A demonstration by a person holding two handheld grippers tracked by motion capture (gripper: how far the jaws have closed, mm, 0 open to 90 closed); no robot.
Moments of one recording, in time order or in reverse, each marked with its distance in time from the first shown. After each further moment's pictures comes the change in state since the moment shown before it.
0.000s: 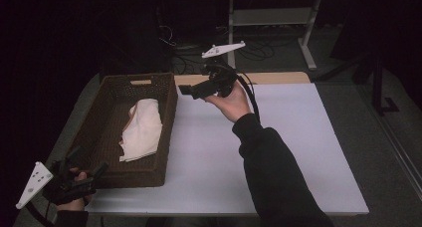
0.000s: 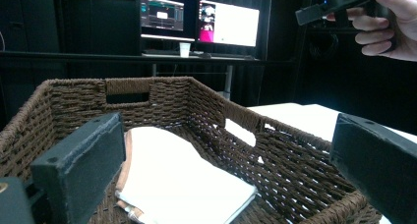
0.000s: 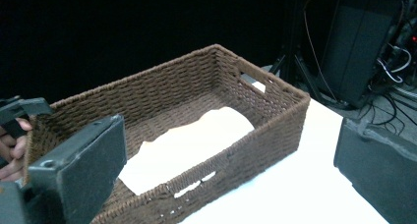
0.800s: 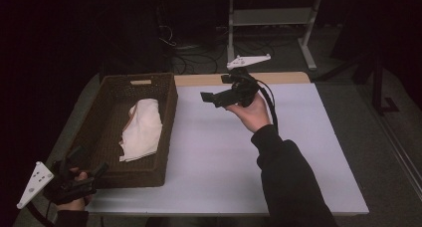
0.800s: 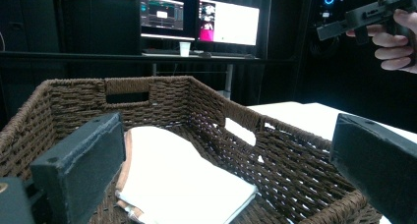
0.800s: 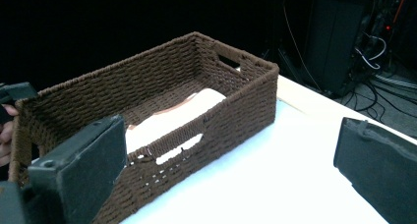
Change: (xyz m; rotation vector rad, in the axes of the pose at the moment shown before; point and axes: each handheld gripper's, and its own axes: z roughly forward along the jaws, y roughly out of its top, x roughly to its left) left arm -0.001 0.000 0.001 0.006 0.001 0.008; right arm -0.019 -0.040 -0.037 -0.019 -0.049 0.051
